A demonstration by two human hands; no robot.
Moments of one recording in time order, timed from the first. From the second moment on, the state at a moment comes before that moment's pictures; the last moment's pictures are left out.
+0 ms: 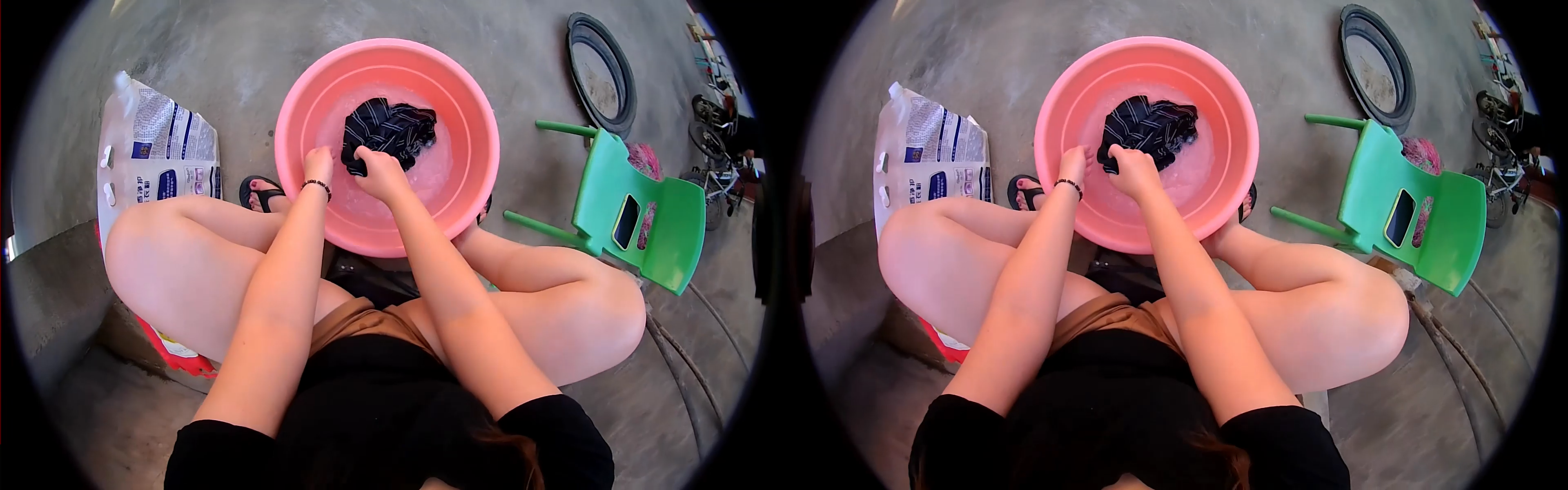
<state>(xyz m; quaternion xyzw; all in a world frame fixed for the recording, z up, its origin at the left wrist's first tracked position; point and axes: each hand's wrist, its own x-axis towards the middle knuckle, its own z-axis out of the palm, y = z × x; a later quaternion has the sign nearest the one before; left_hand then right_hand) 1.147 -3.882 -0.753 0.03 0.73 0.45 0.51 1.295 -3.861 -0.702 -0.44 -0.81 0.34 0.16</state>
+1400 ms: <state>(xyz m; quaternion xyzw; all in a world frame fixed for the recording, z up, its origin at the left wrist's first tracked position) 1.148 -3.906 -0.789 0.28 0.76 0.19 0.56 1.371 -3.886 -0.809 -0.59 -0.55 0.58 -0.09</state>
